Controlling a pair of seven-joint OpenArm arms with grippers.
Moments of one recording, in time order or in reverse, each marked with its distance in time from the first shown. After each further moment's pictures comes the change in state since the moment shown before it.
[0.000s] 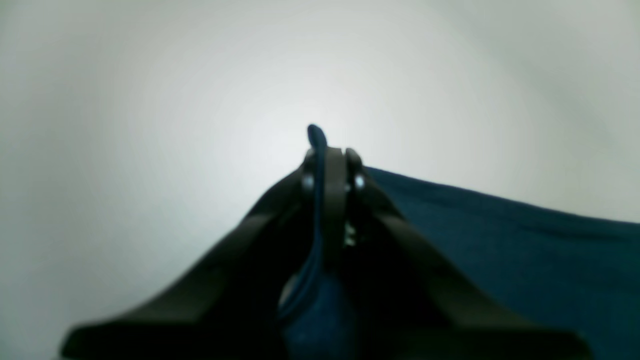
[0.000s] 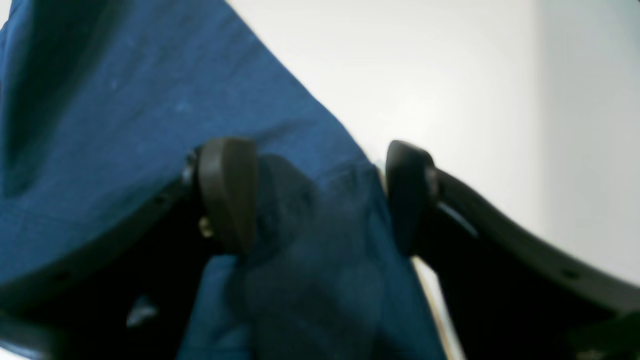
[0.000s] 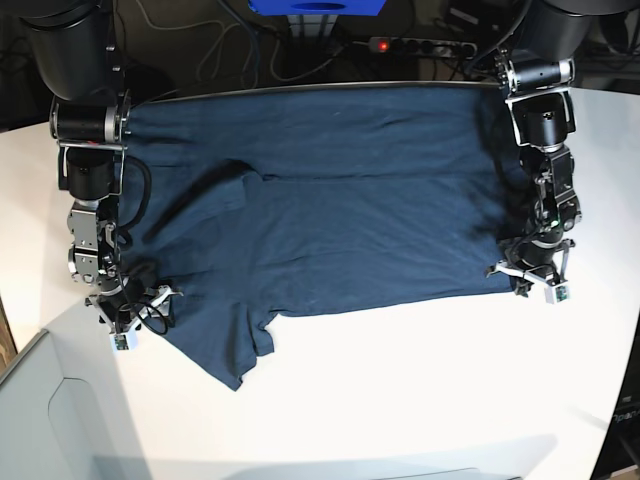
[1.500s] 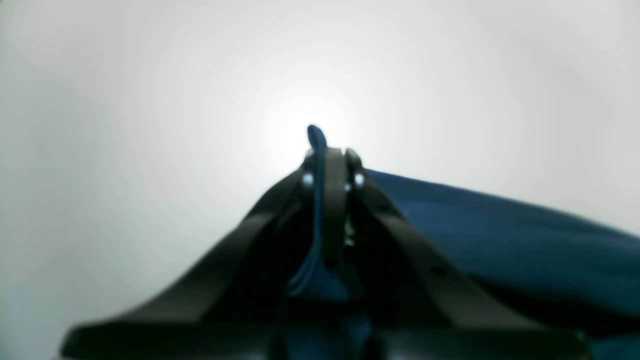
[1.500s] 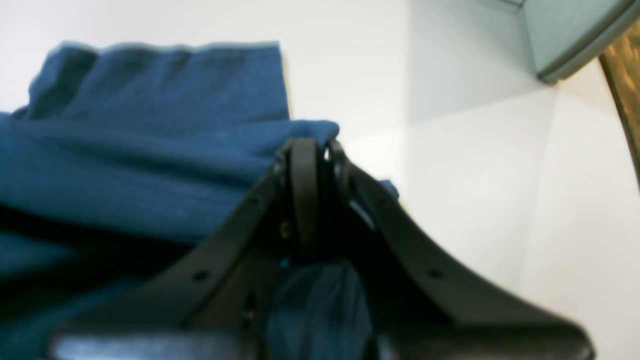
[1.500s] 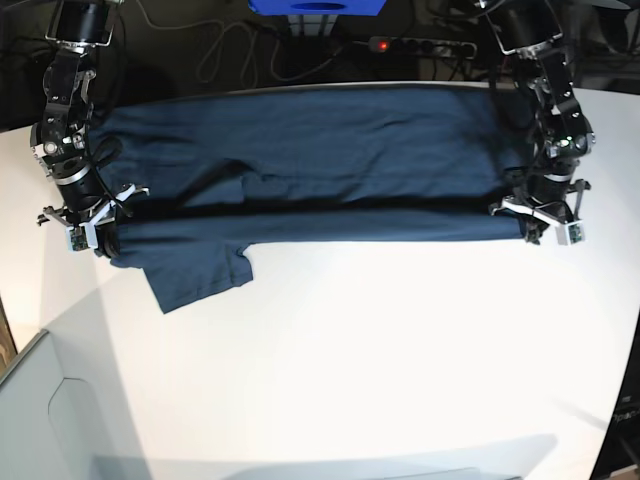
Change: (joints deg) left arm 25.5 7.9 -13.0 41.9 0.0 -0.7 17.4; right arm -41.0 0.8 16.4 53.6 0.0 4.3 -2.1
